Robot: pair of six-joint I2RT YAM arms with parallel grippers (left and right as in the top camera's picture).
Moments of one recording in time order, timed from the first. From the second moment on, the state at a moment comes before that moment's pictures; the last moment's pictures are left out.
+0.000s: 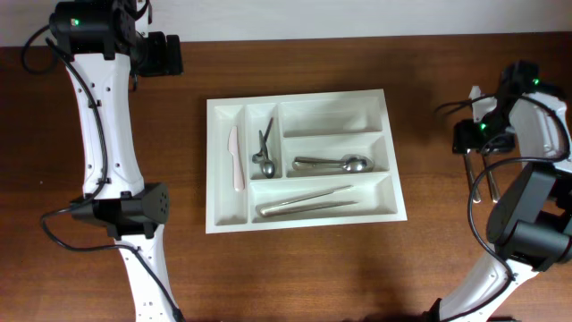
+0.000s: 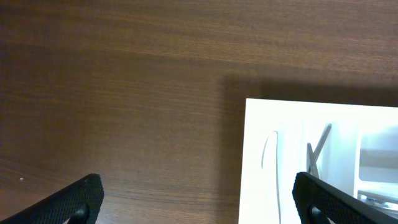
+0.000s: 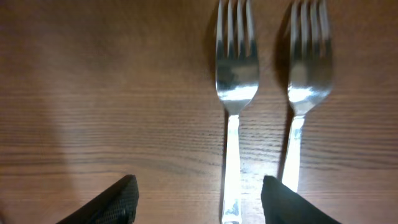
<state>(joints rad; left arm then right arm) 0.00 2.35 2.94 -1.69 -0.06 -0.08 -0.36 2.06 1.64 -1.05 -0.02 -0.34</state>
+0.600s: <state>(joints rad) 0.00 2.35 2.94 -1.69 -0.06 -0.08 -0.38 2.07 1.48 -0.84 0.00 -0.33</state>
